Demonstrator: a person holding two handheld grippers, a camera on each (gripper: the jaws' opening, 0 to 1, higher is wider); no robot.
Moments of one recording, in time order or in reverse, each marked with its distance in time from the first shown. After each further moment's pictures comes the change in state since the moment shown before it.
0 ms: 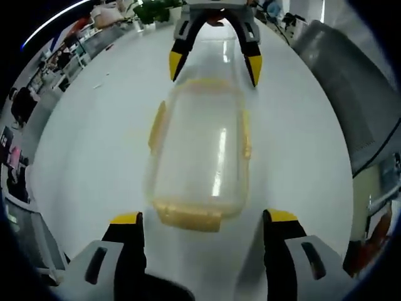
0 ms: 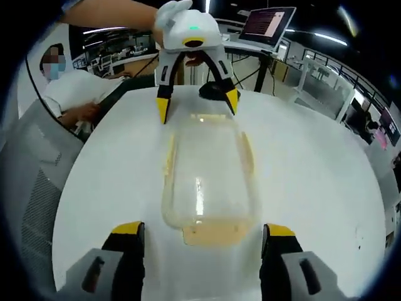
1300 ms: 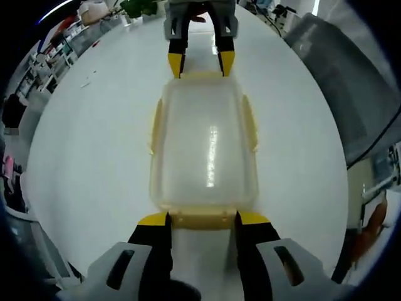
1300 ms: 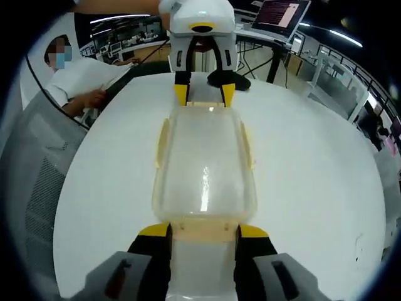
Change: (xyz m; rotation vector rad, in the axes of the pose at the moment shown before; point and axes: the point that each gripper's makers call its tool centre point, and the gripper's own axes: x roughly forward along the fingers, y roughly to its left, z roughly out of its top) left arm -0.006 0.000 -0.001 0.054 0.062 -0.059; right arm 0.002 -0.001 -0.005 -0.060 0.087 0.062
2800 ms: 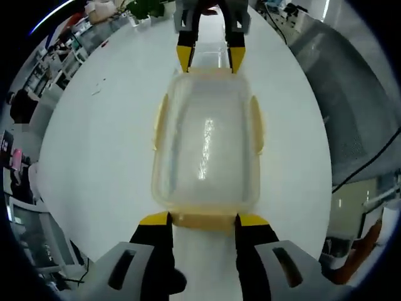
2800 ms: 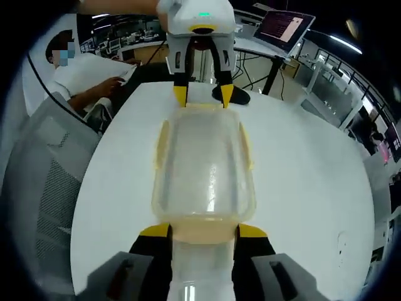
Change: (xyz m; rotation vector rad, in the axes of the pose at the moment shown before) left arm -0.033 -0.015 0.029 -0.047 0.038 0.076; right arm -0.055 0.022 0.010 -0.016 0.012 -0.056
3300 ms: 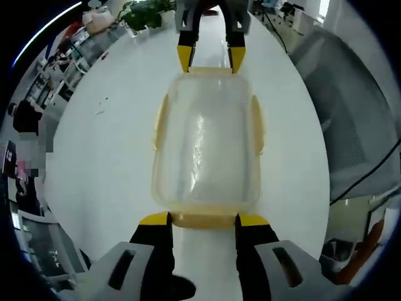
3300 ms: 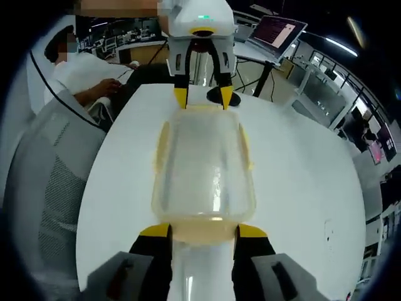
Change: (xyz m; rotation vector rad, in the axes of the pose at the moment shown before) left arm -0.010 0.004 0.044 0.042 -0.027 0.036; right arm -0.042 0.001 -0.019 0.003 0.008 -0.057
